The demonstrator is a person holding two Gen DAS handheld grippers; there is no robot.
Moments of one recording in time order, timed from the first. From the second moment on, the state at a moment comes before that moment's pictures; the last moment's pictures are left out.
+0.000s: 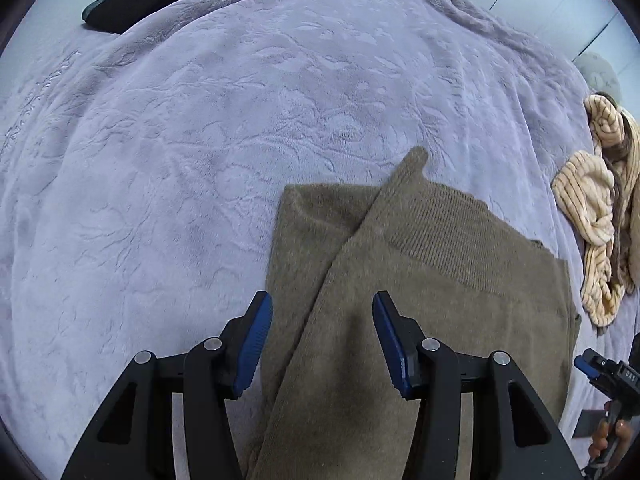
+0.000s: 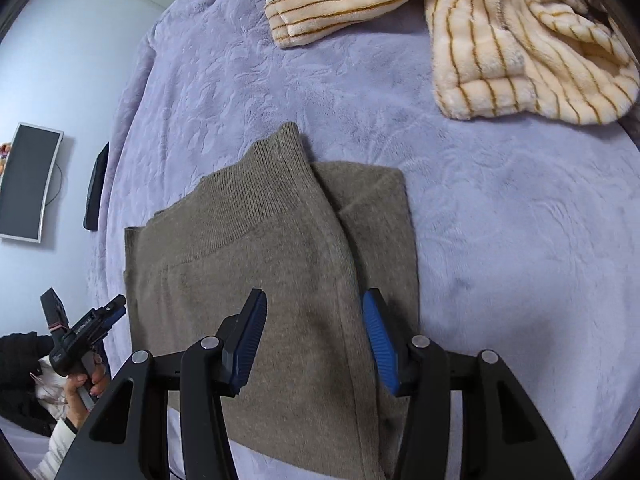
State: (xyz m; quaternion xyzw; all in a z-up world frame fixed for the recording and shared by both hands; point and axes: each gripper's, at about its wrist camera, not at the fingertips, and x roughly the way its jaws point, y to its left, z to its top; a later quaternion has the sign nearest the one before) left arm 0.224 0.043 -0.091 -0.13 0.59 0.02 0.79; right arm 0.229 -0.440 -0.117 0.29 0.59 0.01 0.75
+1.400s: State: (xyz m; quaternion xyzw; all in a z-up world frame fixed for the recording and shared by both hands) left arm 0.022 -0.070 -0.030 -0.02 0.66 0.01 0.75; right arm 0.086 -0.330 -0.059 0.17 0.63 0.03 0.75
